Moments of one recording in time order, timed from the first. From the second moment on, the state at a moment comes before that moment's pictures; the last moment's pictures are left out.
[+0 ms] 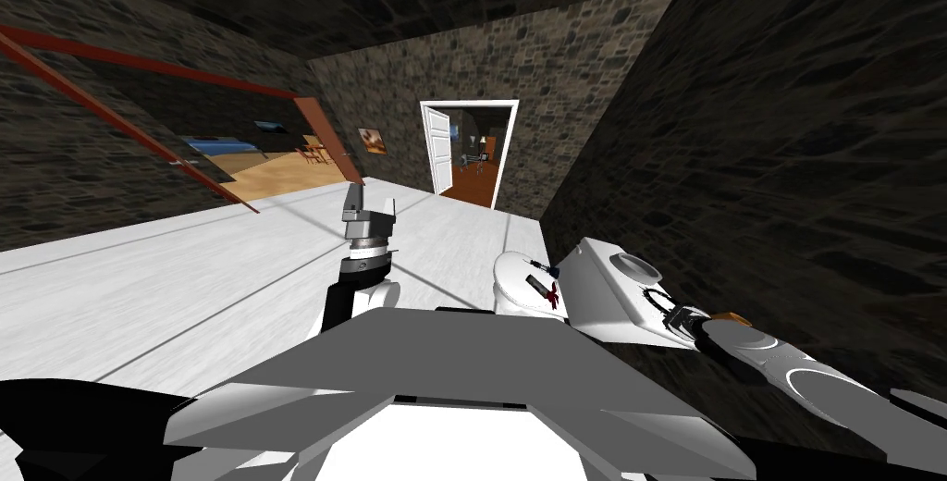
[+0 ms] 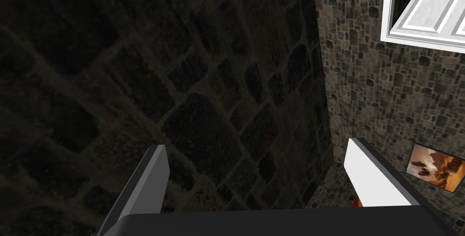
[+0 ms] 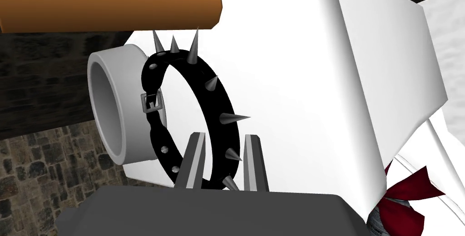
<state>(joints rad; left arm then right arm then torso) 0.49 -0.01 -0.03 -2.38 0.04 -0.44 -0.01 0.05 -1.30 0.62 -0.61 0.97 -0.12 0.32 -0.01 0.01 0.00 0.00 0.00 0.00</state>
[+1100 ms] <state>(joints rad) 0.49 -0.01 -0.03 -2.38 0.04 -0.44 -0.01 0.04 -1.43 0.62 -0.69 0.97 -0.18 0.28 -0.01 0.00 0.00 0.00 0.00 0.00</state>
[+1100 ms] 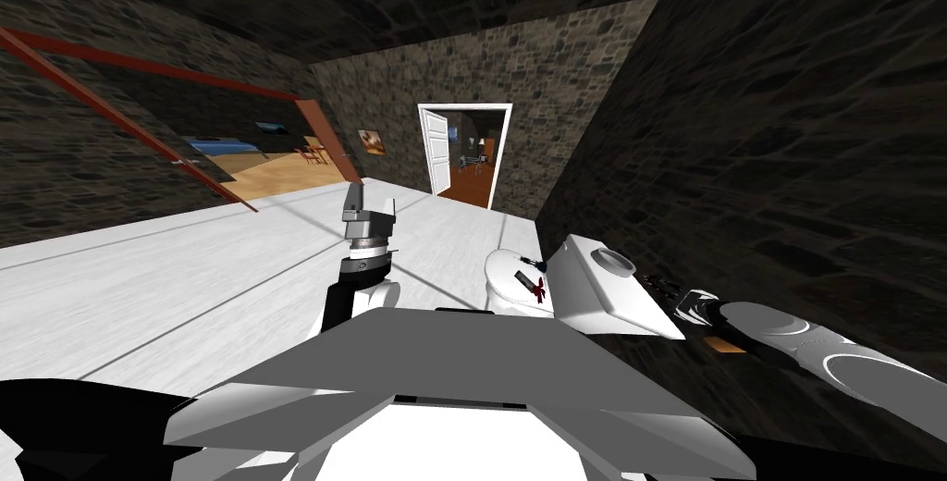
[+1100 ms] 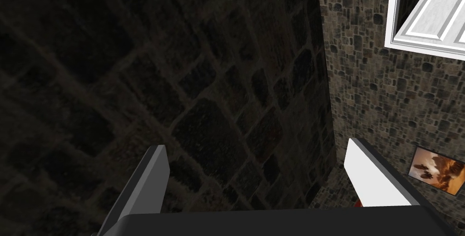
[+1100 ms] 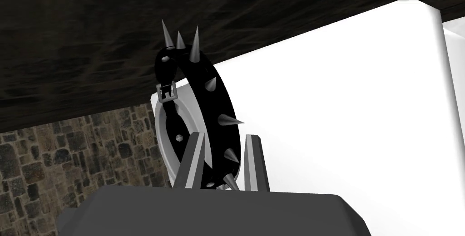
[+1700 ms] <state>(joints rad) 0.49 -0.01 -0.03 -2.38 0.04 -0.44 -0.01 -0.06 -1.41 0.53 -0.73 1.02 -0.16 0.26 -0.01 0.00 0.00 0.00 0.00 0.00</state>
